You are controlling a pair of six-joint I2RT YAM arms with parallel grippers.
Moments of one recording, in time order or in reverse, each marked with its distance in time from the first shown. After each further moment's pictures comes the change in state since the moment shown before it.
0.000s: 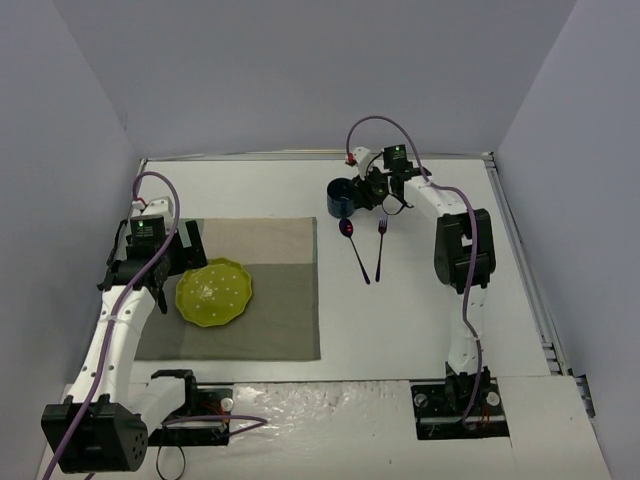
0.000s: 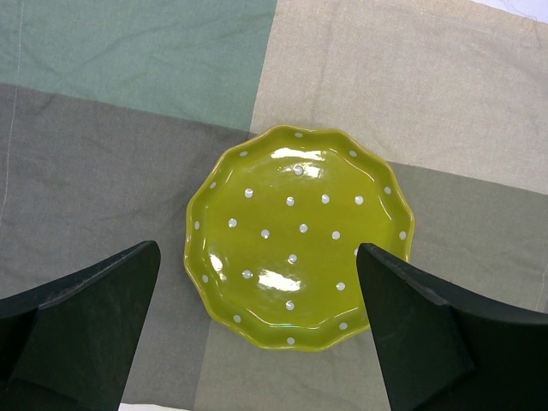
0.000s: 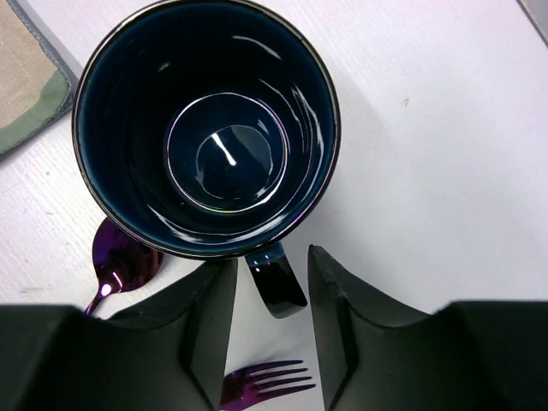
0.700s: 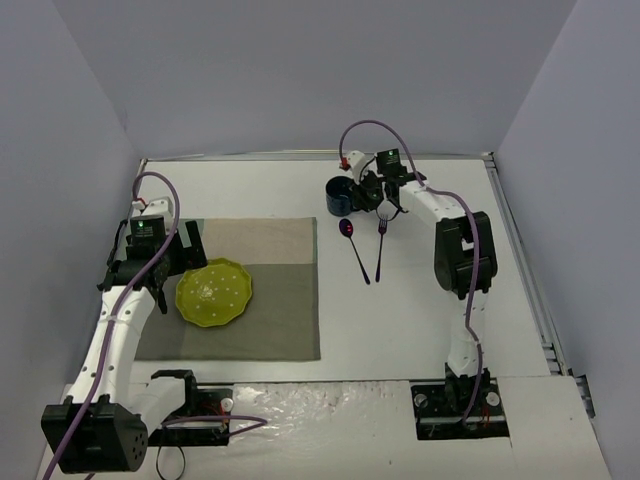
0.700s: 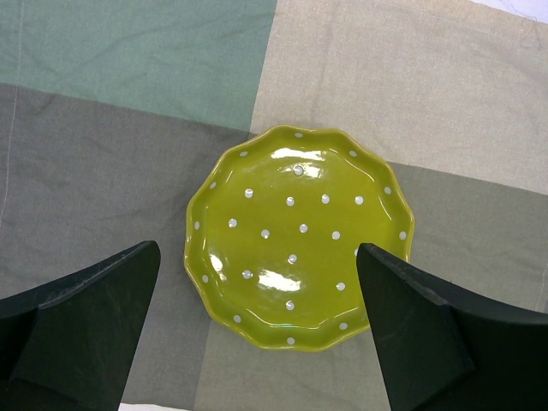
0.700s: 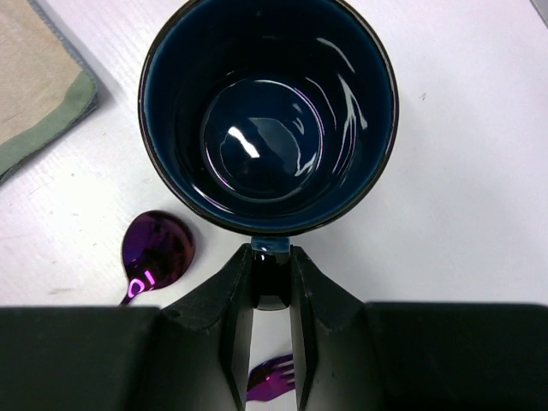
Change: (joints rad) left arm 0.000 0.000 0.000 0.000 0.000 0.000; right arm 0.047 -0.065 -0.082 0.041 0.074 0.032
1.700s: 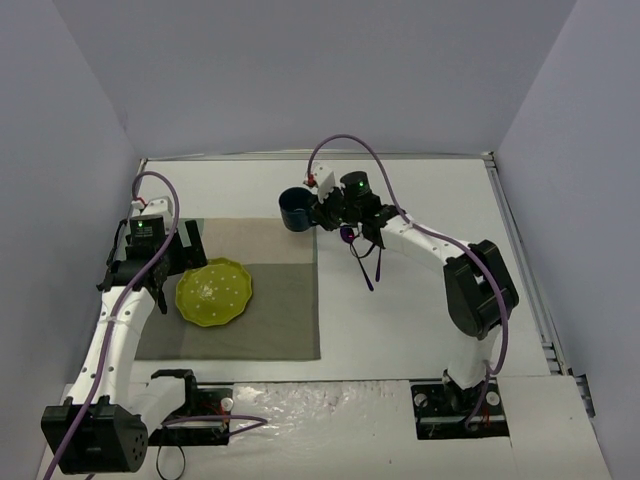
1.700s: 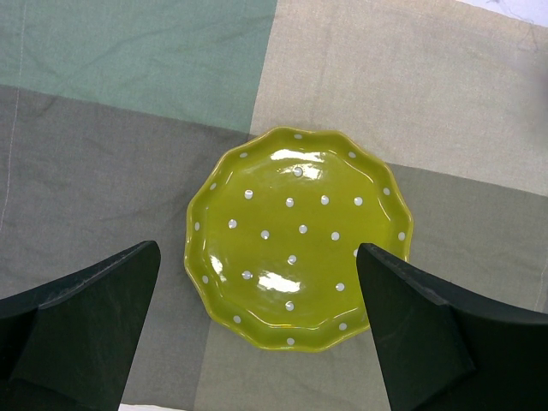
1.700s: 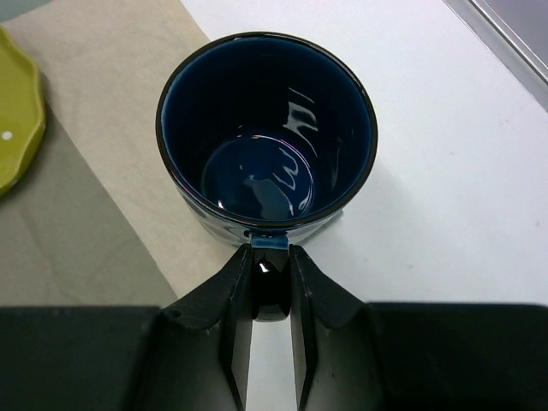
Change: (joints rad) left arm 0.000 -0.006 0.000 0.001 0.000 0.000; right arm 0.278 -0.351 -0.403 0.385 0.081 0.276
